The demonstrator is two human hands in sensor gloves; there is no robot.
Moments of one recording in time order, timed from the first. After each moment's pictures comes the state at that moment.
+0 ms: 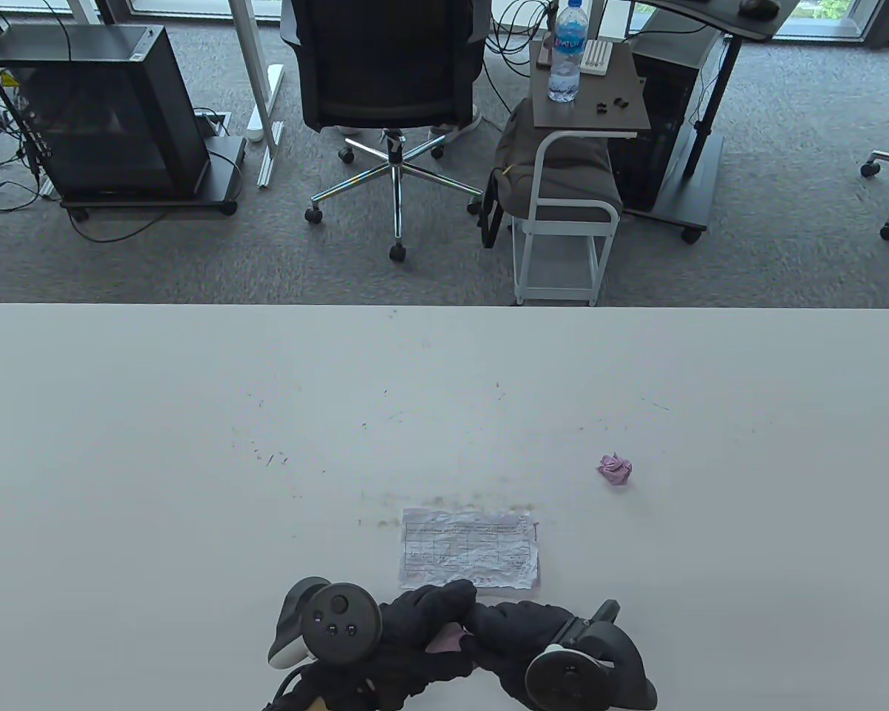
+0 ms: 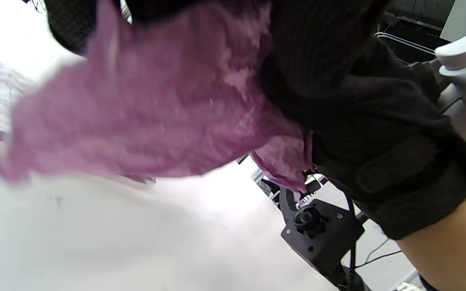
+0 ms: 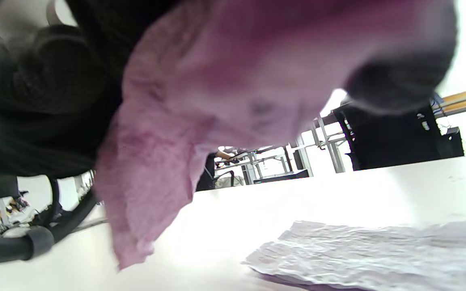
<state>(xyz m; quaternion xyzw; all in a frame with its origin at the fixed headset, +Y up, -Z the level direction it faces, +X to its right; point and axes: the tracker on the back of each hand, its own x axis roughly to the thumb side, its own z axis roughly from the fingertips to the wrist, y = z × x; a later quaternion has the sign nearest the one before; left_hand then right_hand) -0.122 -0.693 -0.204 -0.09 -0.37 0.37 0.85 0.086 -0.680 -0.182 0.34 -0.13 0.91 0.20</state>
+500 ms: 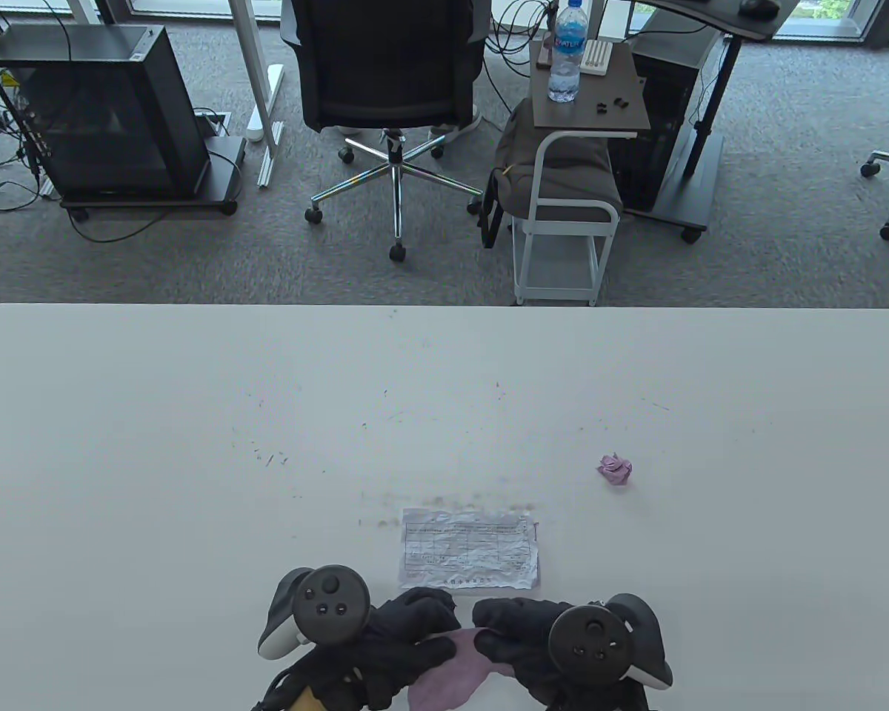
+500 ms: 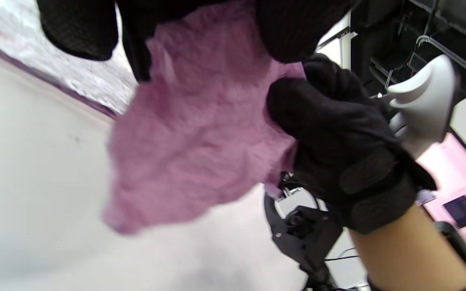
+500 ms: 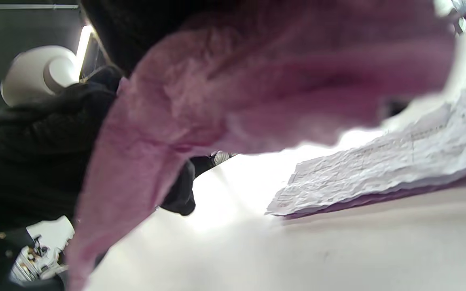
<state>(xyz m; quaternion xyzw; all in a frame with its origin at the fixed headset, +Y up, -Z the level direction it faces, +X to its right) -0.134 -0.710 -0.216 -0.23 -0.34 0.46 0.79 0.109 -0.696 -0.202 0.28 0.02 0.89 0.37</state>
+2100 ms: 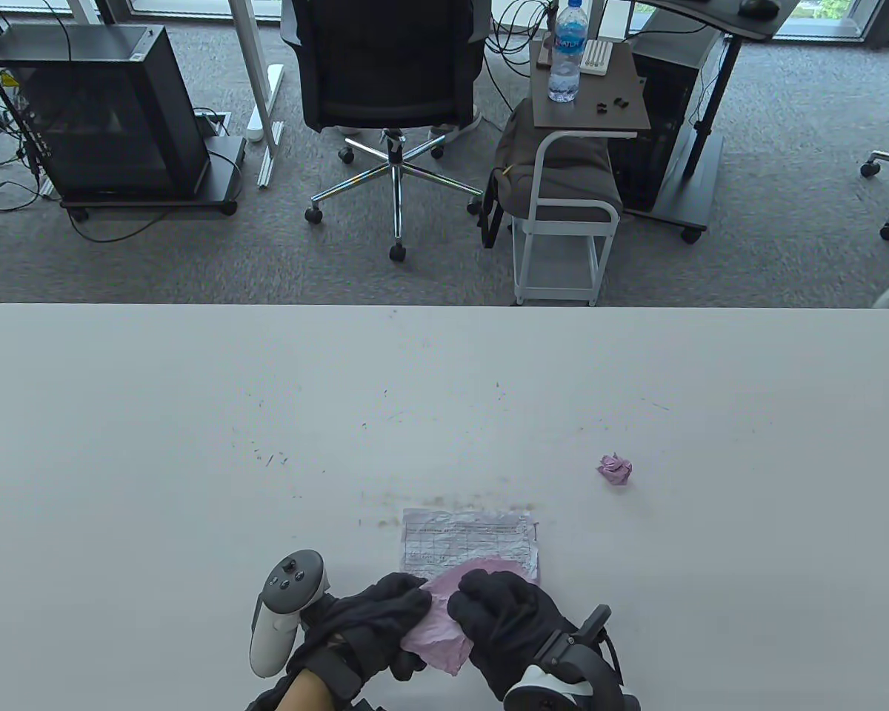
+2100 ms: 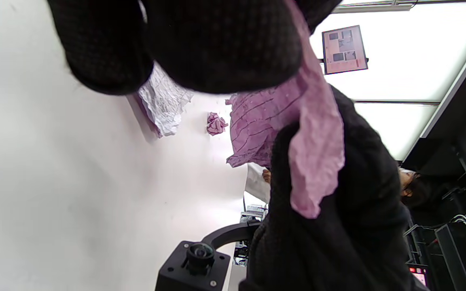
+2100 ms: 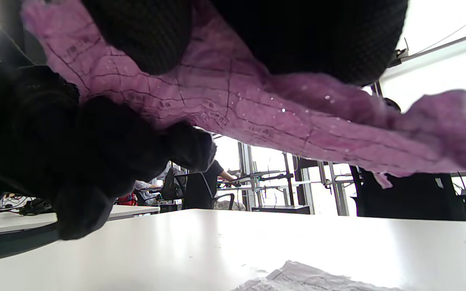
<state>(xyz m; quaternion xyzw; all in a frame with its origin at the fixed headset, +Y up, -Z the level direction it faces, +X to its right) -0.155 -0.744 -0.225 -0.29 -0.12 0.65 0.69 0.073 -0.678 -0.175 0.35 -0.19 0.90 0.16</state>
